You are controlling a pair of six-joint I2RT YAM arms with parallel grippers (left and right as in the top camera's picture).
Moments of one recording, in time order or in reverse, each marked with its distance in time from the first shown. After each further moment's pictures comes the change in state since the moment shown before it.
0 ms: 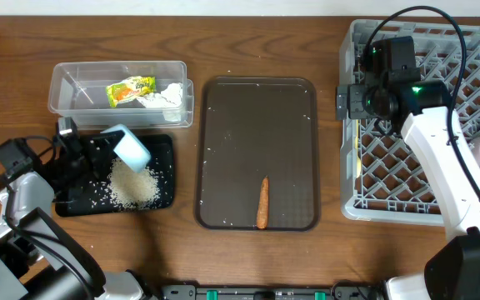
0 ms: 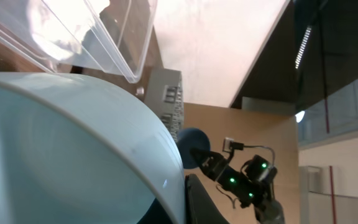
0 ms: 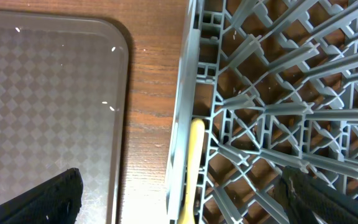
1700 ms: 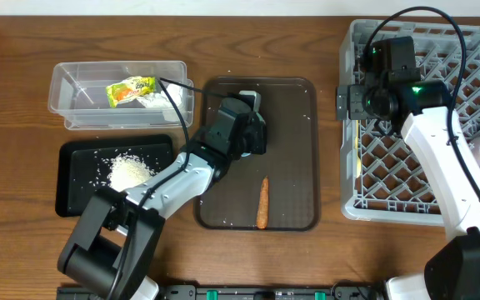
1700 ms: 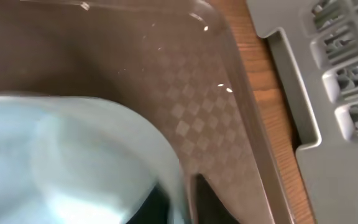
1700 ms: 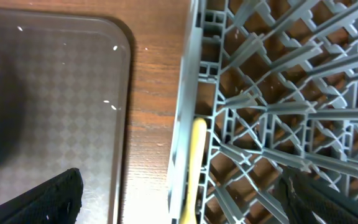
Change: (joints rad) left arm -1.213 0.100 0.044 0.590 -1.259 -0.059; right arm 0.000 0.000 0.000 0.000 -0.013 0.001
